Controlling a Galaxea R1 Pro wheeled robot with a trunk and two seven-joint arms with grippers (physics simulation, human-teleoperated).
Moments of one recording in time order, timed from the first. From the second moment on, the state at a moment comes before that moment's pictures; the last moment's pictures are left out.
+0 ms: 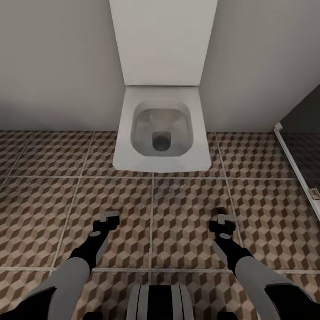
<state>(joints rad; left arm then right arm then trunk) -0.81 -0.06 0.33 -0.38 -0.28 -0.07 0.09 -0.83 -0.01 0.07 -0.26 -0.06 -0.13 -0.33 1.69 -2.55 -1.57</state>
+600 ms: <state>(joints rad) -0.81 -0.06 0.33 -0.37 -0.29 -0.07 0.09 -0.83 -0.01 0.06 -0.27 -0.04 -0.15 -0.33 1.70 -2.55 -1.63</state>
